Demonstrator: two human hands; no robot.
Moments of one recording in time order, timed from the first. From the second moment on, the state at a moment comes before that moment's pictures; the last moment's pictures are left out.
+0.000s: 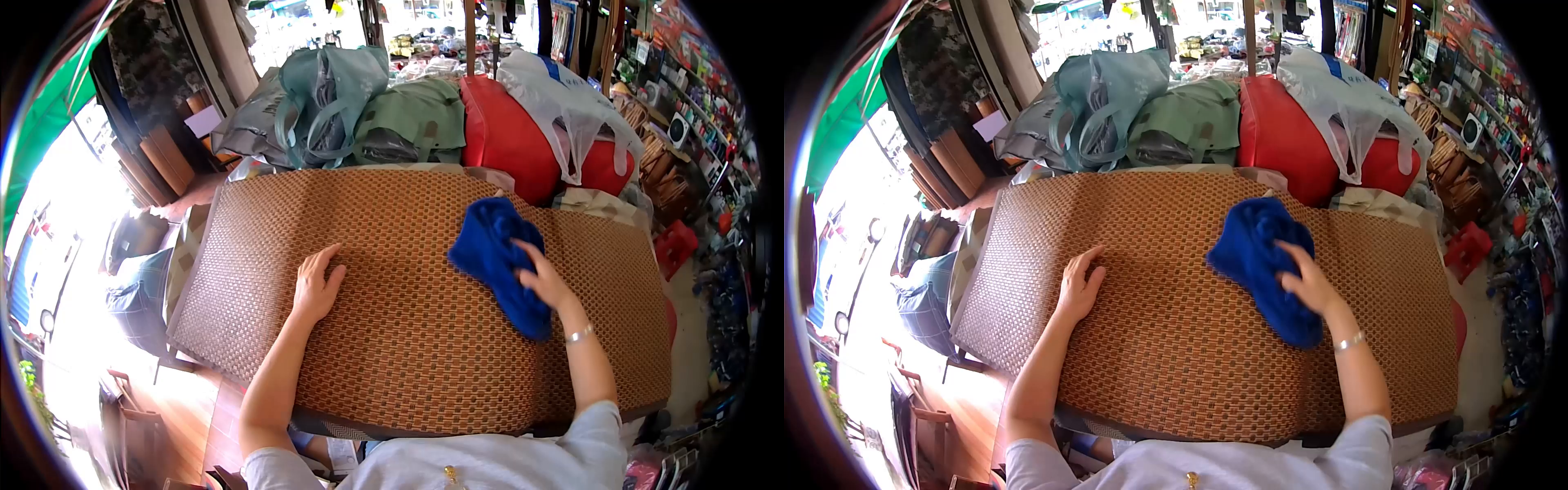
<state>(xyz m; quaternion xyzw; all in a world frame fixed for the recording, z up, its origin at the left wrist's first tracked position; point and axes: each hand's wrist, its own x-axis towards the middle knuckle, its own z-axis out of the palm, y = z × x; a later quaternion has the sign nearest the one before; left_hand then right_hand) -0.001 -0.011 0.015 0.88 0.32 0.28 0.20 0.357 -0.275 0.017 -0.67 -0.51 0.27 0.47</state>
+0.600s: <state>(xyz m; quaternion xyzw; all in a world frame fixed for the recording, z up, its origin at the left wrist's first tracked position) -0.002 -0.014 0.019 0.88 0.31 0.29 0.21 0.321 -0.125 0.034 -0.63 -0.68 0.11 0.36</state>
